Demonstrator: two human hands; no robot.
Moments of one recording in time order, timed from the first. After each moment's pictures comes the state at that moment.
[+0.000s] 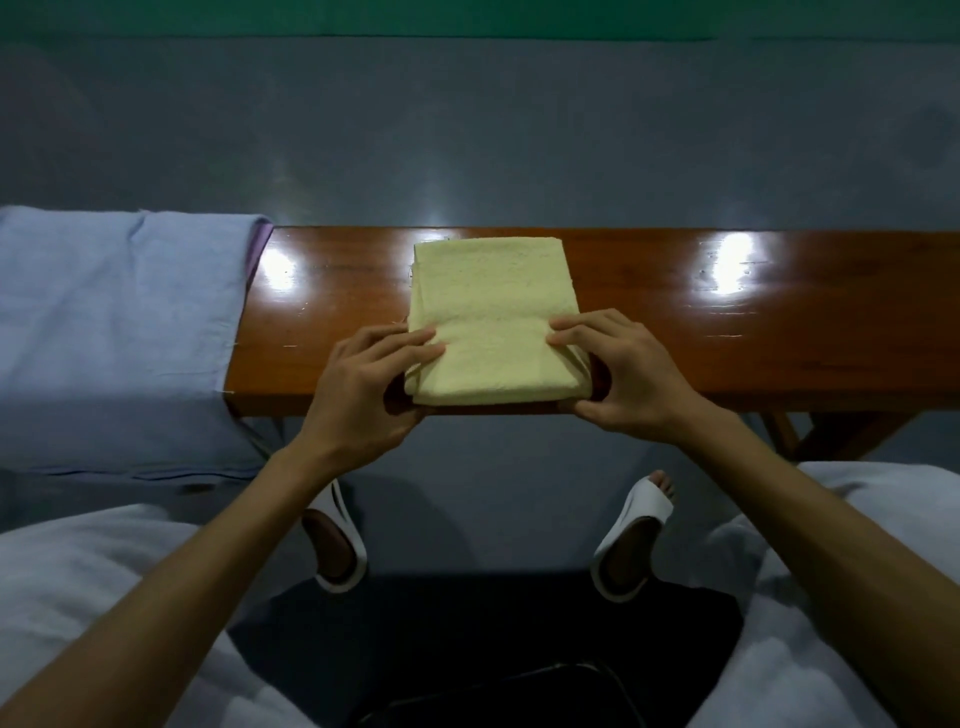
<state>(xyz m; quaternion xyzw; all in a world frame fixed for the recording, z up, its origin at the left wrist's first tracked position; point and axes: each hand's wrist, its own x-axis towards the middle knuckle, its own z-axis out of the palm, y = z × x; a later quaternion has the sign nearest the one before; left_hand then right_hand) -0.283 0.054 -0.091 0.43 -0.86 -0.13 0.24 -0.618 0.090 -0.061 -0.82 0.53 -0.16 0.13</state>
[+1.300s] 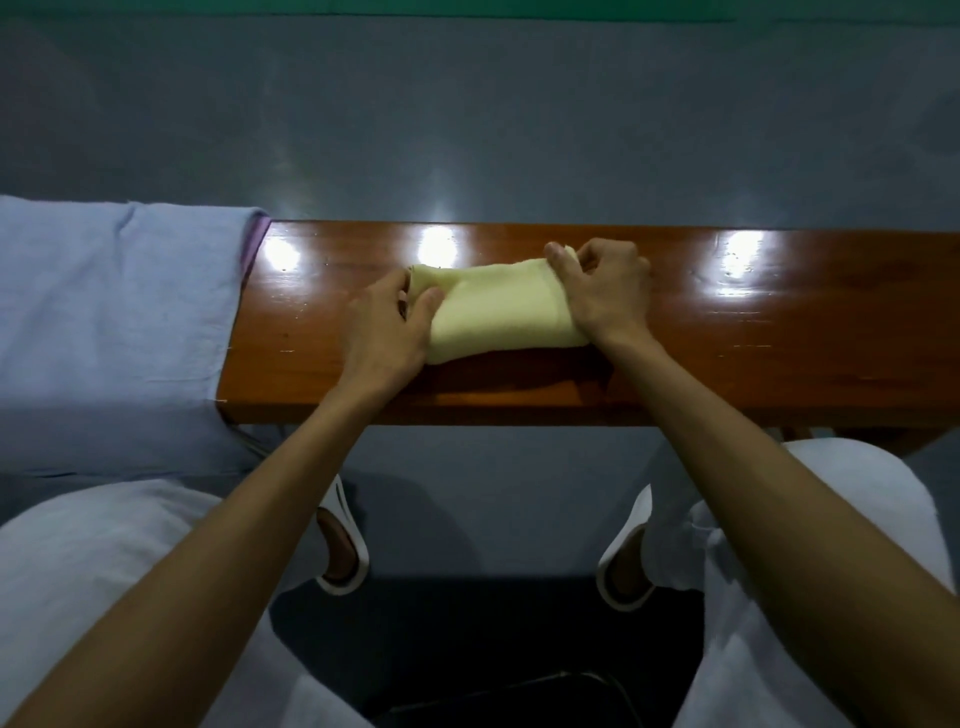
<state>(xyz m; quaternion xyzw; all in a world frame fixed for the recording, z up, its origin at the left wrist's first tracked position) -0.333 0.001 -0.062 0.62 -0.68 -0.24 0.32 -0.566 -0.007 -0.052 -0.54 0.75 -0.36 0.12</state>
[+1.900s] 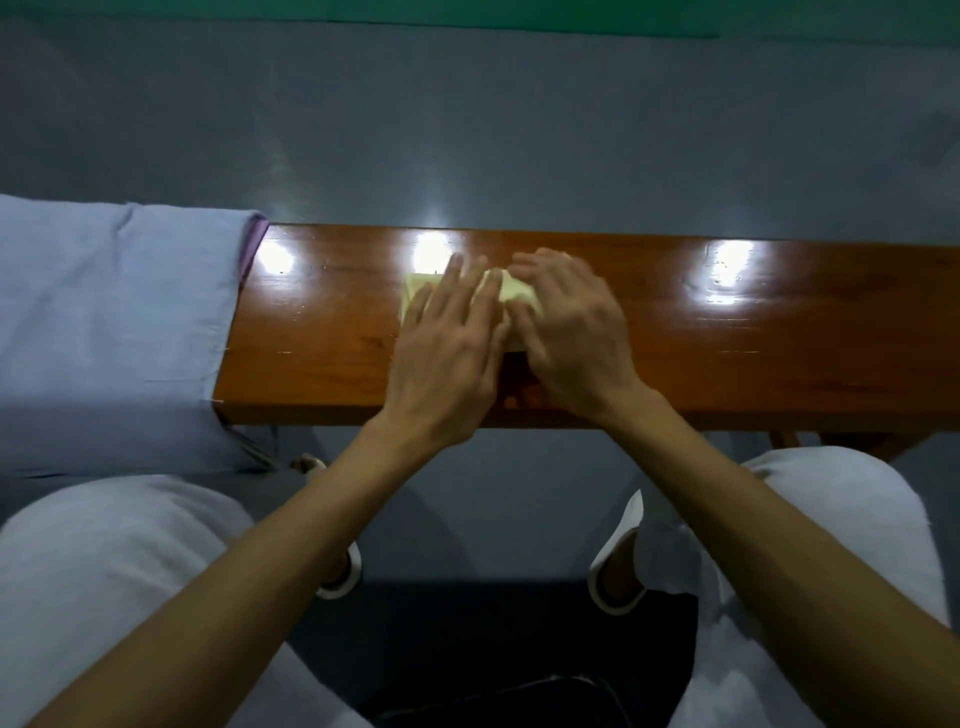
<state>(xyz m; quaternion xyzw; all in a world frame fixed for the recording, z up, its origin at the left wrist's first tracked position) -0.375 0.043 -0.061 0.50 -0.84 -0.04 0.22 -0.541 0.044 -0.049 -0.76 0.57 -0.31 -0.05</state>
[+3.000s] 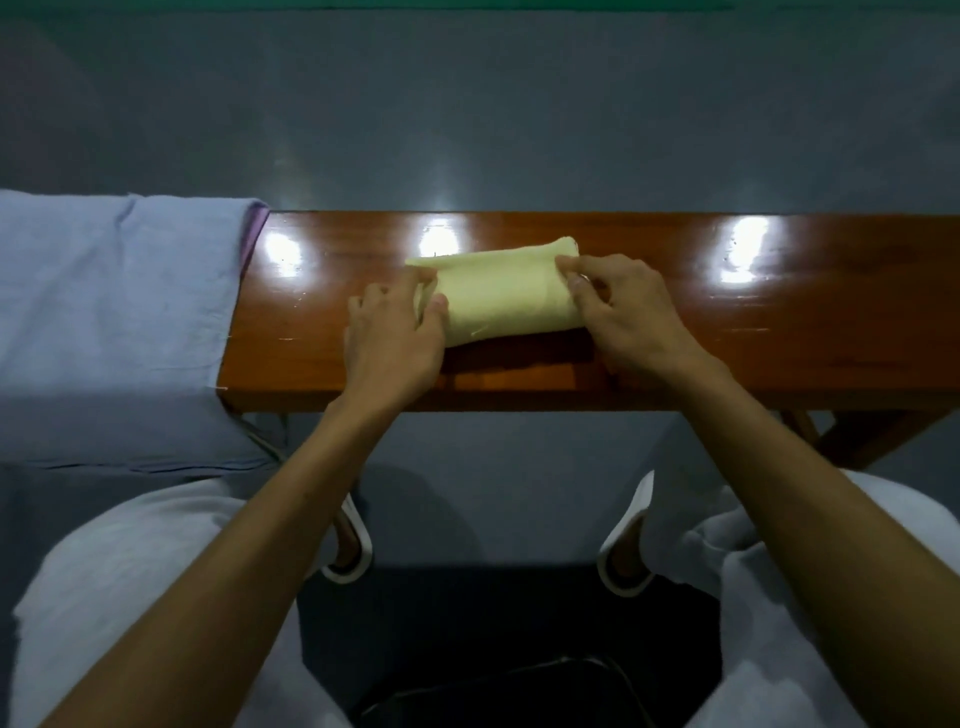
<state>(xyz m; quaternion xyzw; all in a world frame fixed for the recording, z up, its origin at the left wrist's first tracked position) -0.345 0.033 -0.050 0.66 -0.68 -0.22 0.23 -0.584 0.048 -0.032 -0.66 0.69 -0.22 0.21</state>
